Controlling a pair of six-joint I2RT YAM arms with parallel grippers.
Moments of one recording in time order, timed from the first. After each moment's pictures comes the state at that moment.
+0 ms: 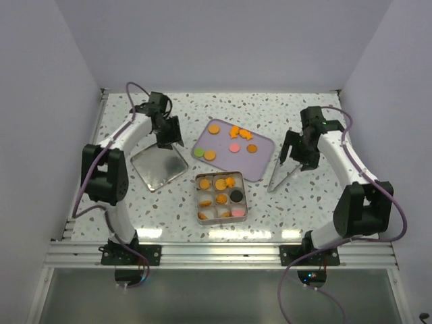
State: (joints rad) left arm -0.19 1.82 1.46 -0.76 0.18 -0.45; right arm 0.08 1.54 1.26 -1.00 -0.01 0.42
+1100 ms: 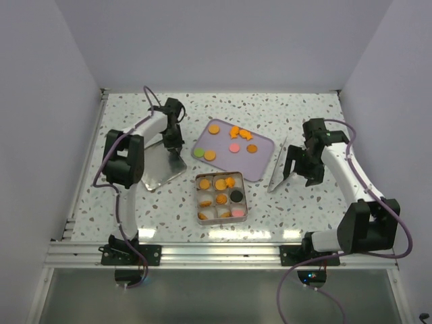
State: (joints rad) left arm -0.26 2.16 1.66 -0.84 -0.03 -0.50; right arm 0.08 1.38 1.14 -1.13 -0.02 0.38
